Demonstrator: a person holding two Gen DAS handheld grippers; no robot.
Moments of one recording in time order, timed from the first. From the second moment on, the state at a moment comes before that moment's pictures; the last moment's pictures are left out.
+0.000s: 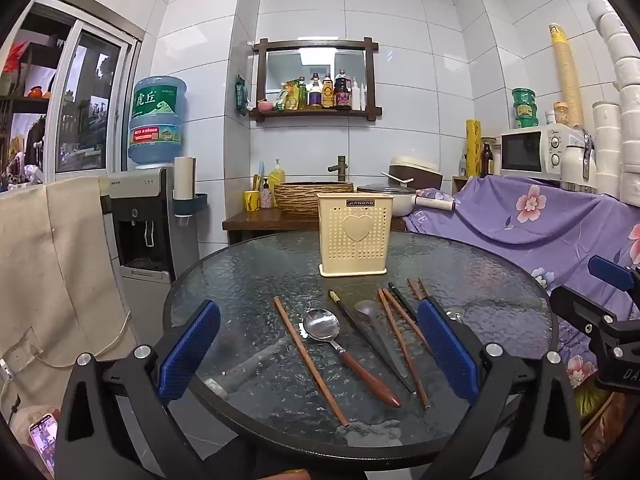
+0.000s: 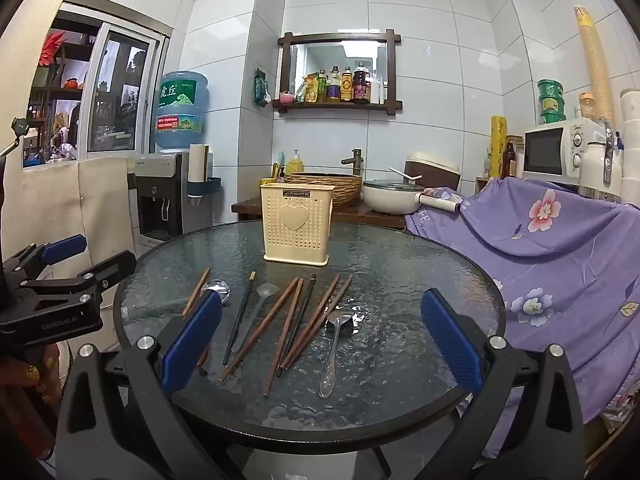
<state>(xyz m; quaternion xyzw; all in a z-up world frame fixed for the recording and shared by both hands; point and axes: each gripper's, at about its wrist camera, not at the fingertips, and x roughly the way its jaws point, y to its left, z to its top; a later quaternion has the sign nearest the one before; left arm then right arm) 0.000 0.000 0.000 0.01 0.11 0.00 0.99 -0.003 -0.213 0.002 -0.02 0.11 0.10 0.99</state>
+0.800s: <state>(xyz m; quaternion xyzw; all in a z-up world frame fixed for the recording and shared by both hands) -0.003 0.001 0.001 0.01 0.11 0.00 0.99 0.003 -0.214 0.002 -0.02 0.12 0.10 0.99</state>
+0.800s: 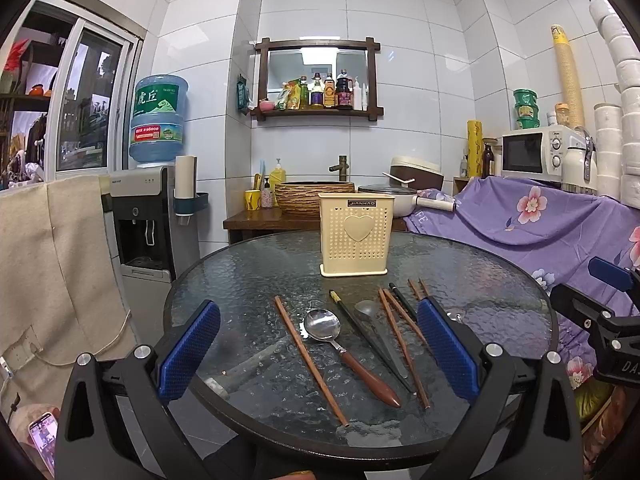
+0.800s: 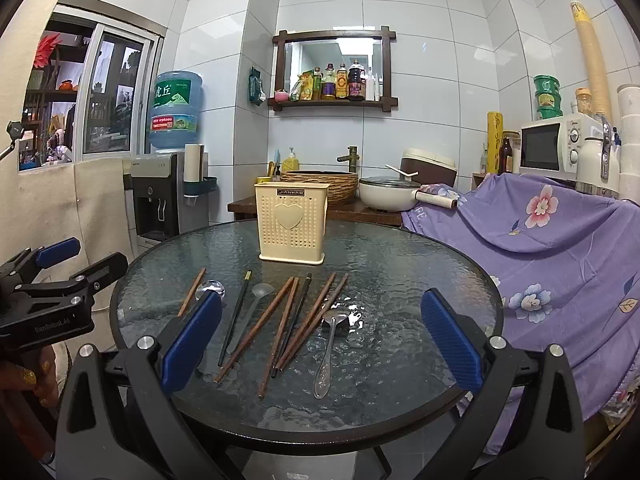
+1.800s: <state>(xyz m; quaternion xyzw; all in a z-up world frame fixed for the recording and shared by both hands) -0.001 -0.004 0.002 0.01 0.12 0.01 0.99 0.004 -0.216 -0.001 -0.01 0.12 0.10 0.99</state>
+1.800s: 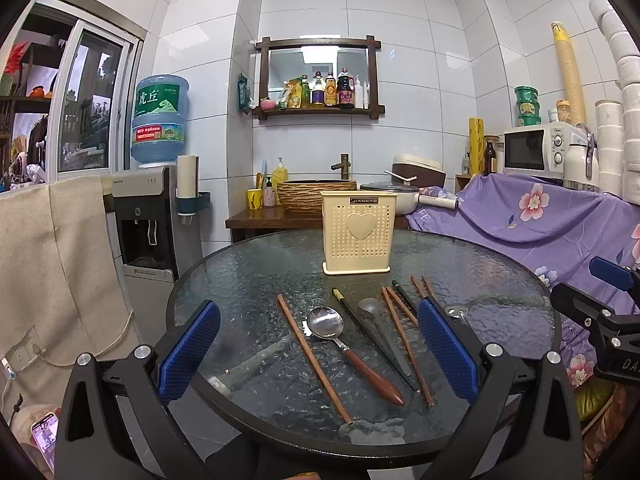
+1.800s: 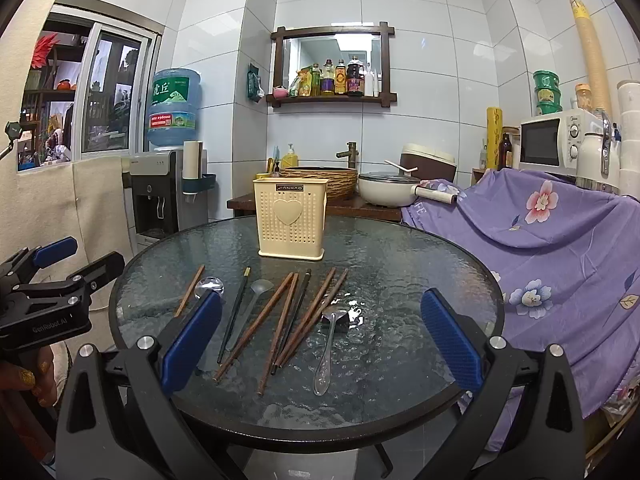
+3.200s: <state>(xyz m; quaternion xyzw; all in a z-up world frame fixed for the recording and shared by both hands) 0.000 -0.006 0.001 0.01 0.12 0.01 0.99 0.006 -0.215 -0.006 -0.01 0.12 0.10 0.99</state>
